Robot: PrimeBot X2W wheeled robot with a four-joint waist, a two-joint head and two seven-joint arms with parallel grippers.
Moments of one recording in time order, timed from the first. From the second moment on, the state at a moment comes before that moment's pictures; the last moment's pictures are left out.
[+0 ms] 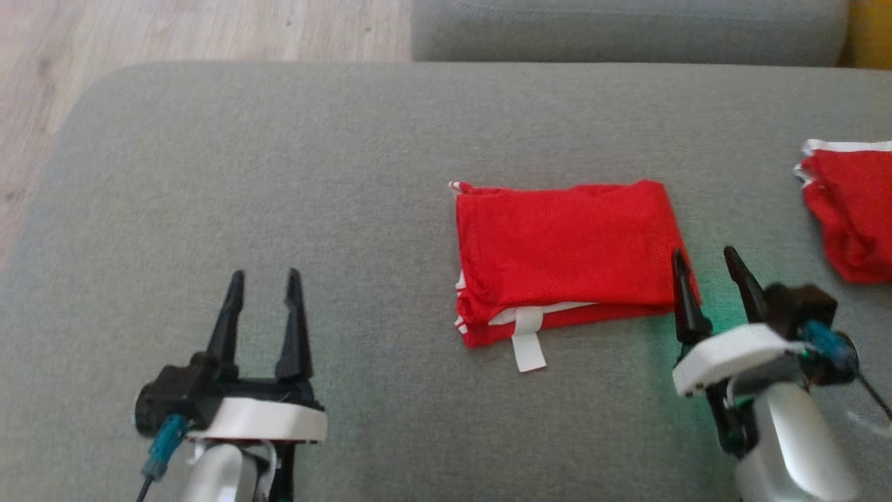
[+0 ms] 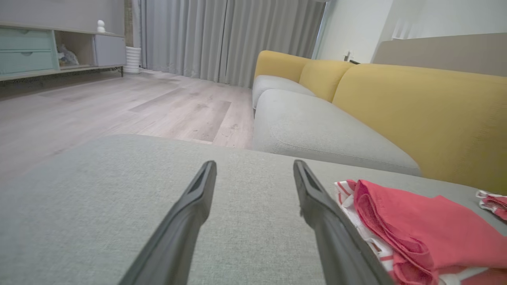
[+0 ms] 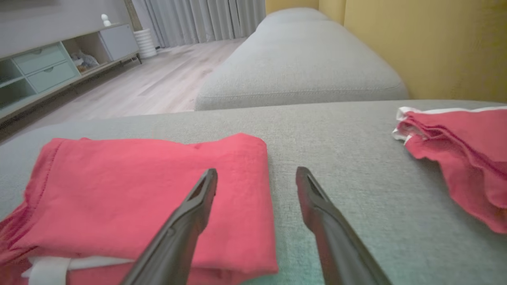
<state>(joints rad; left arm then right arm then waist) -0.10 0.04 -0.14 0.25 -0.27 -0.05 -0.26 -0.21 -0.05 -0.02 0.47 0.10 0.13 -0.16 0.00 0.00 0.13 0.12</state>
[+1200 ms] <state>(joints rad) -0.14 0.04 -0.19 0.22 -0.28 -0.07 -0.26 -0.46 -0.30 0.07 0.56 -0.15 0.13 0.08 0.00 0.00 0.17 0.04</state>
